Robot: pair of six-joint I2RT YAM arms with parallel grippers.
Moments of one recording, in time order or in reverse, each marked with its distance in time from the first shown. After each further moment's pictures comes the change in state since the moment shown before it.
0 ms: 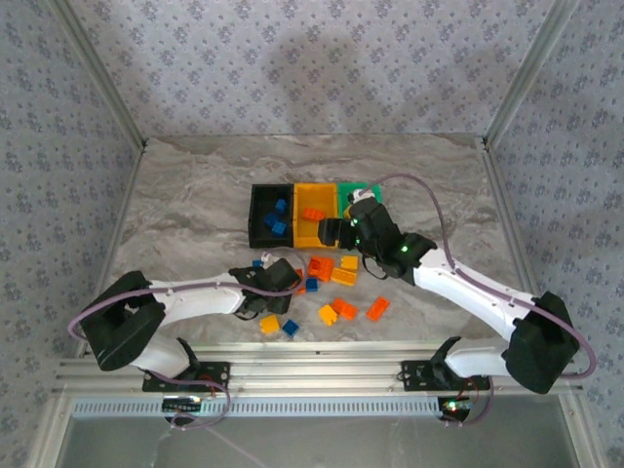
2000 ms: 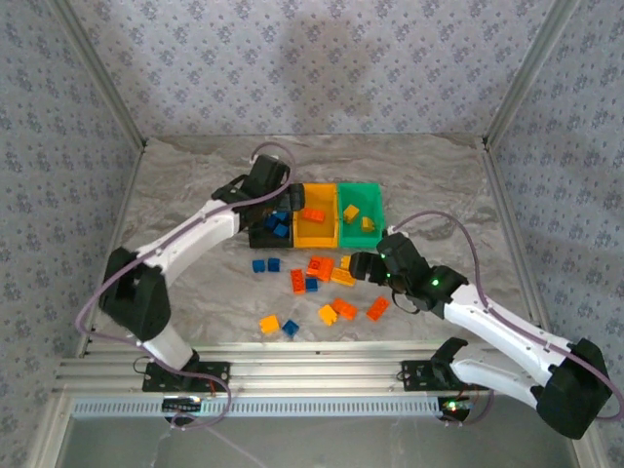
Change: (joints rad) left arm 0.331 0.132 0.652 -0.039 0.082 0.099; right arm -0.028 -0.303 -0.293 -0.216 -0.005 0.156
